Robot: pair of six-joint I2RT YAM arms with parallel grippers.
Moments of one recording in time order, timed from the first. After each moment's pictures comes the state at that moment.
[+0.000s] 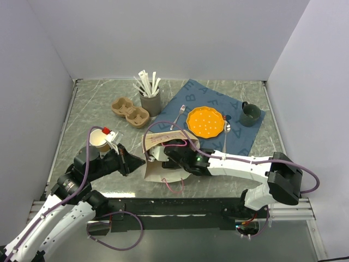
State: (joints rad) left arm -0.62 0.43 0.63 -0.46 0.36 -0.54; right arm 1.12 1.44 0.94 -0.31 0.42 -0.61
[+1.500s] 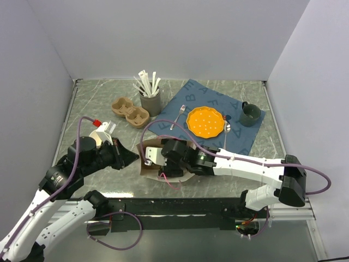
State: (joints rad) left arm -0.62 0.56 0.90 -0.73 0.22 -0.66; right arm 1.20 1.39 1.10 -0.58 0.26 -0.50
